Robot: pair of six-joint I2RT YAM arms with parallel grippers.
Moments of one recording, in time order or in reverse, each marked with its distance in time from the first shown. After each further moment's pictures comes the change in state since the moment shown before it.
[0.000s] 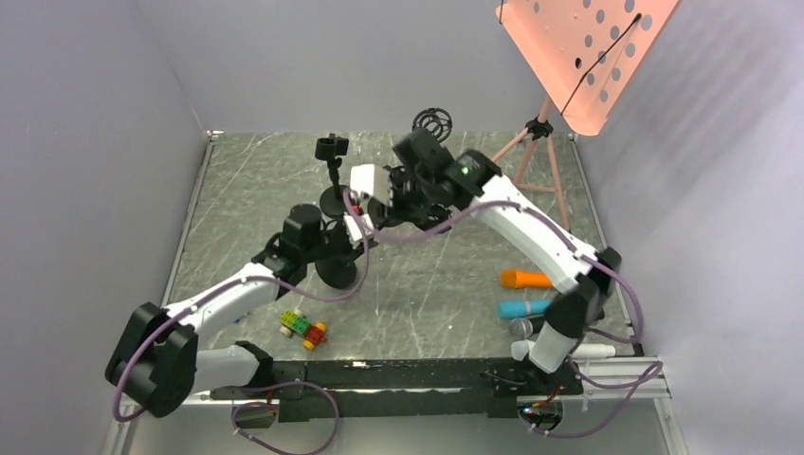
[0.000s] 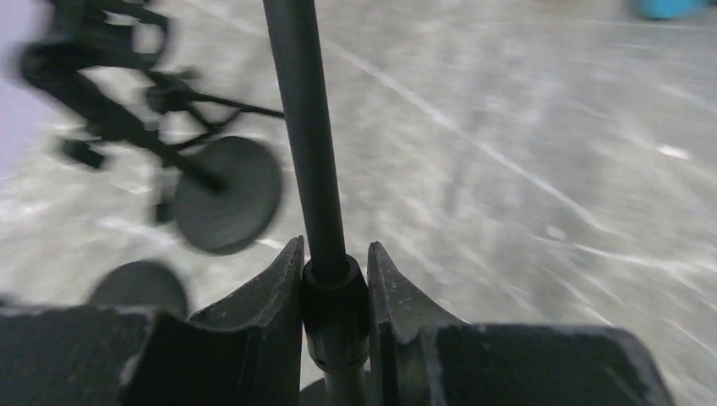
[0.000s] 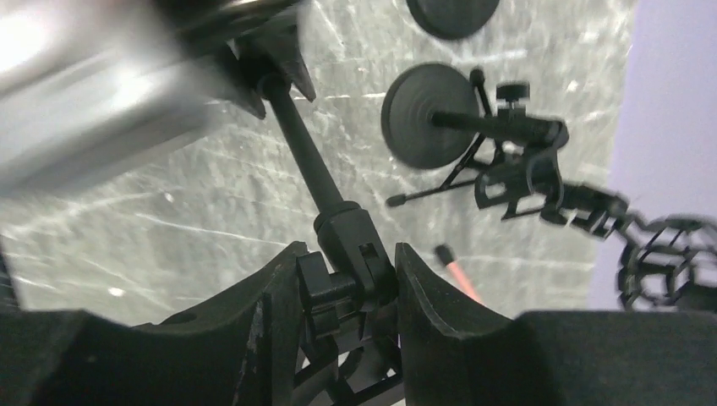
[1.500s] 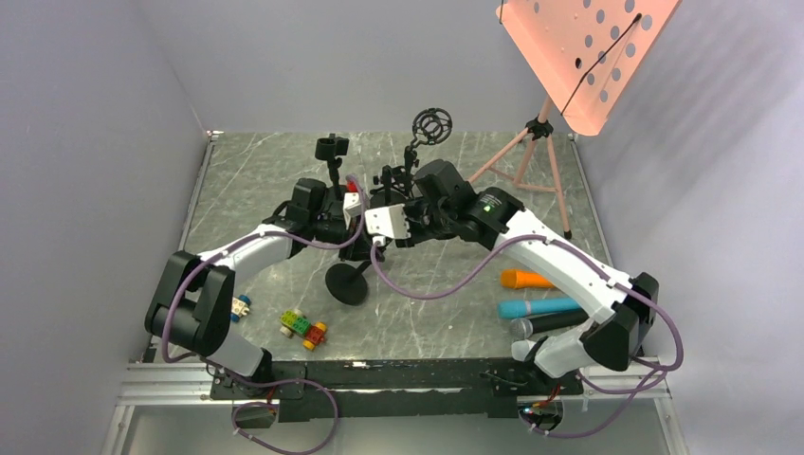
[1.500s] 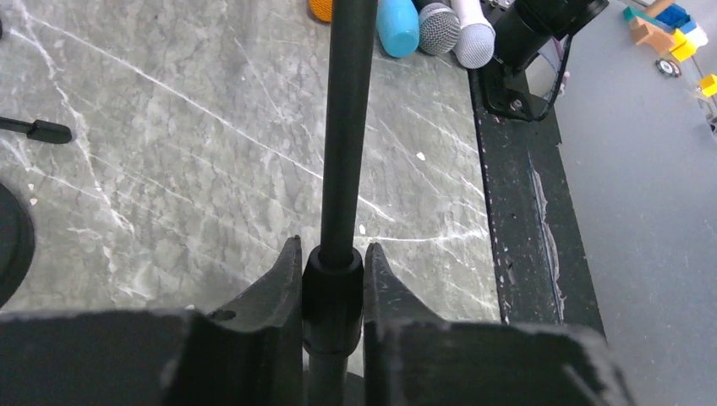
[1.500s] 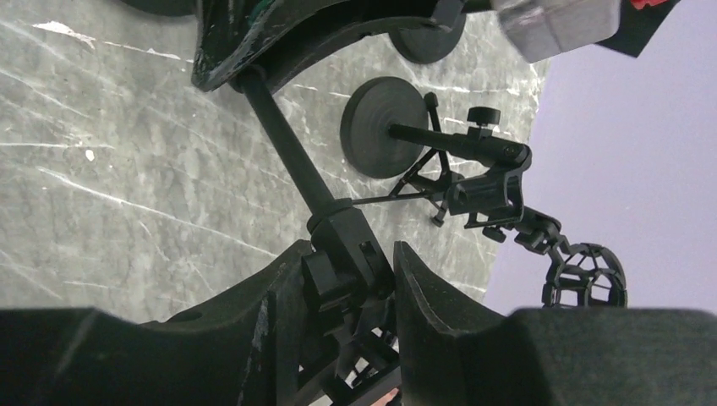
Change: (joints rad) left arm 0.105 0.257 0.164 -0.122 0.476 -0.180; right arm 0.024 -0.193 -0.296 0.199 0.009 -0.234
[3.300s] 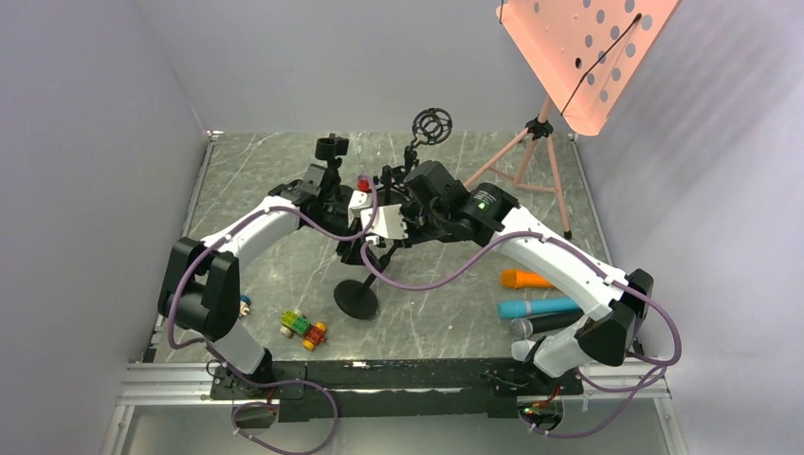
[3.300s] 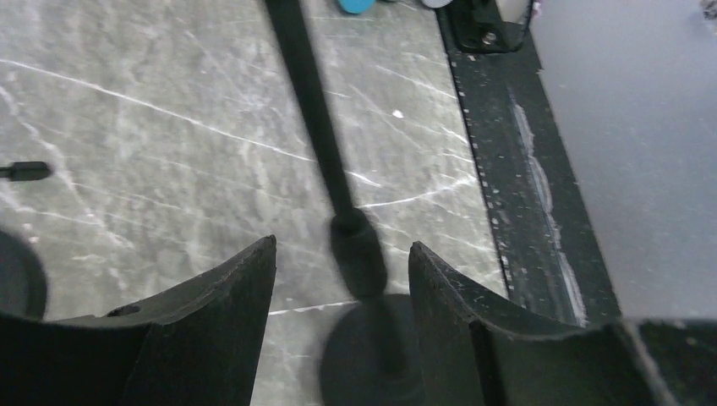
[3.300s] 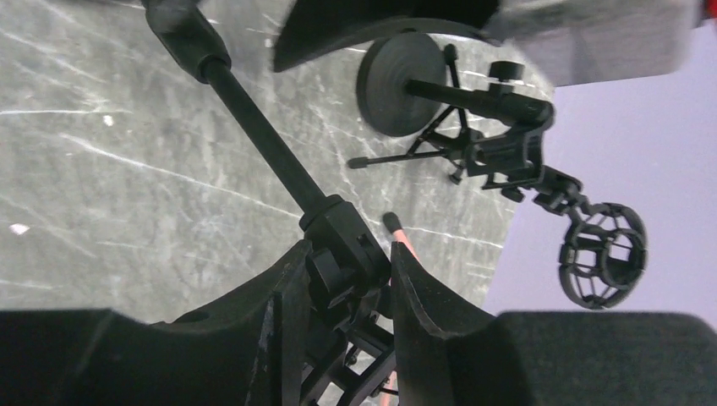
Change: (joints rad) left arm -0.021 0.092 0.296 -0.604 0.005 0.542; right arm 0.039 0.048 0.115 -0.166 0.137 0.090
